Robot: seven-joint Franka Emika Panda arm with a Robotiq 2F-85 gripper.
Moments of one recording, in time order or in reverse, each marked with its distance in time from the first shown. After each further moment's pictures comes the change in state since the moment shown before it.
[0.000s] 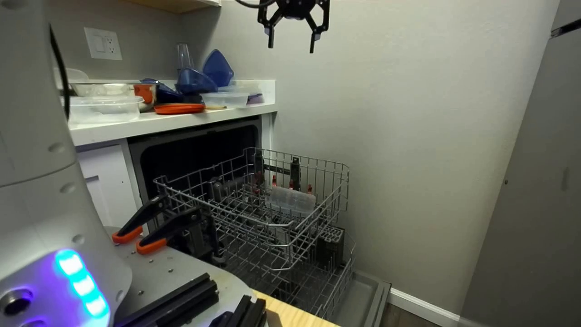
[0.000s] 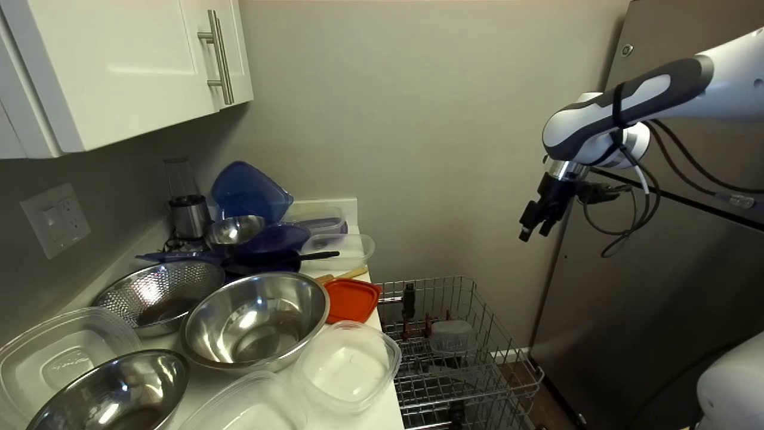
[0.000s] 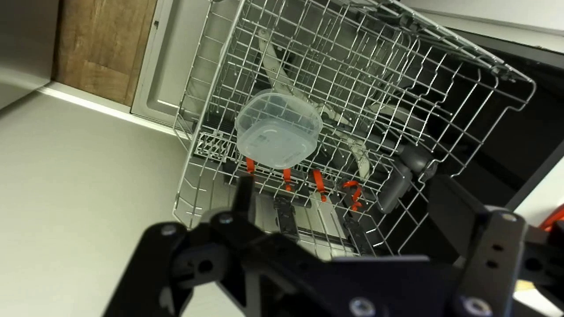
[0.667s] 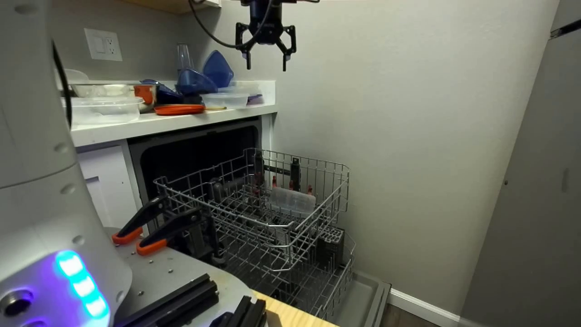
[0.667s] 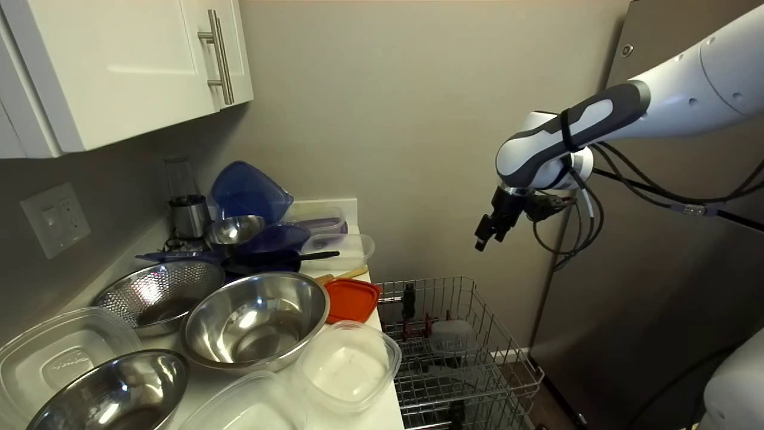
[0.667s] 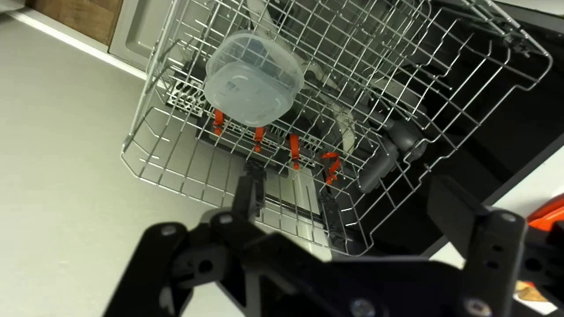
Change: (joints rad) arm 0.078 0.121 0.133 0.000 0.022 0.231 0.054
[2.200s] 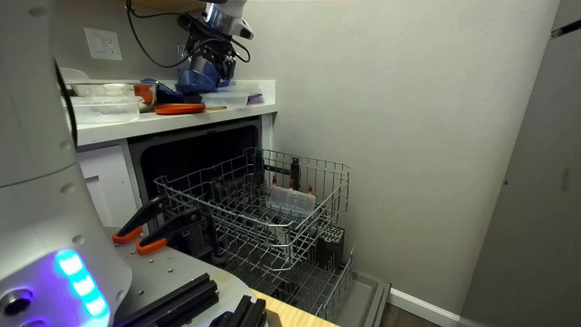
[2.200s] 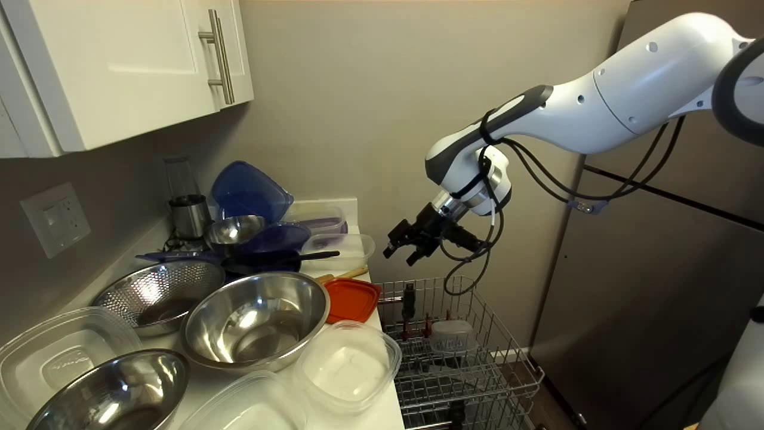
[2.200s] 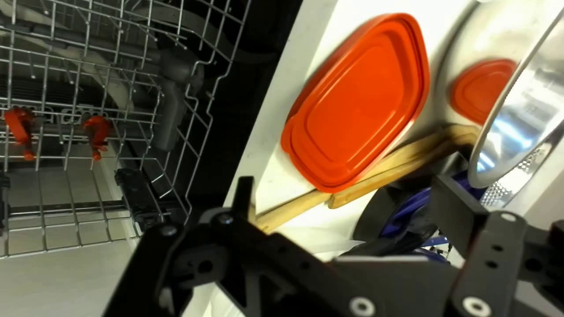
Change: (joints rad) arm 0.112 0.266 0.203 0.188 0.785 0.066 -0.138
